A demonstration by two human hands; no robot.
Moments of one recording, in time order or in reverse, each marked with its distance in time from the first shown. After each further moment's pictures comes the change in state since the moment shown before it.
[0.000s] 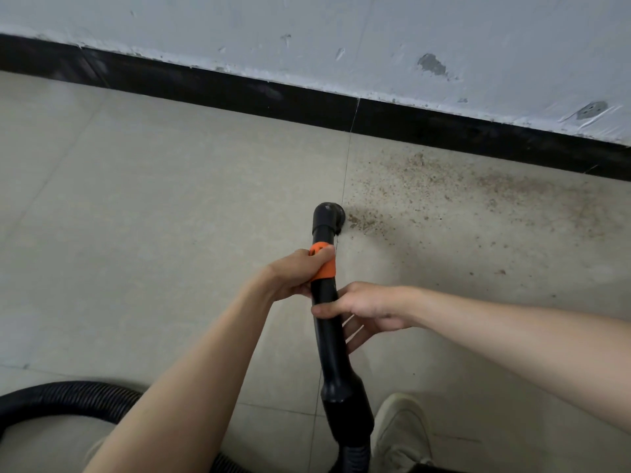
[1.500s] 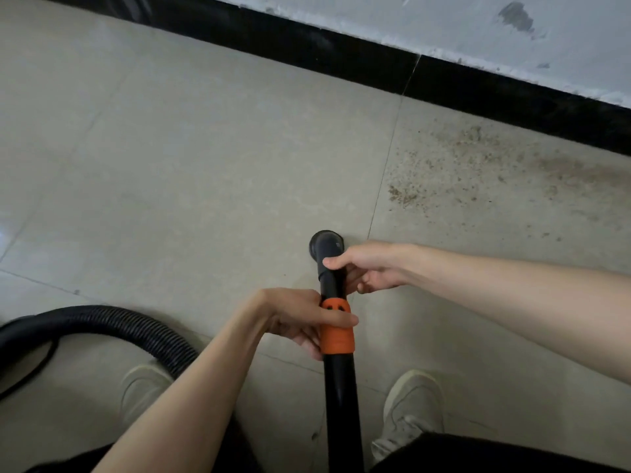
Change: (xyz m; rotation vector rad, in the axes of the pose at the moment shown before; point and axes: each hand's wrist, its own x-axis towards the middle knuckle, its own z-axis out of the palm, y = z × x) left_hand -0.065 -0.069 -0.002 0.068 -0.376 -0.287; right_hand 0.051 -0.023 0.012 -0.084 0.134 0.148
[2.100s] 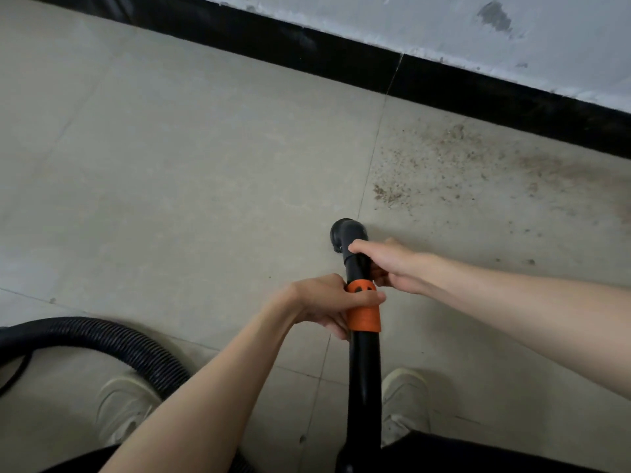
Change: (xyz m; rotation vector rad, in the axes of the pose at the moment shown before) left_hand 0.019 0.041 0.029 0.053 0.142 0.121; right_hand -0.006 0.030 -0.025 0.213 0.334 -0.125
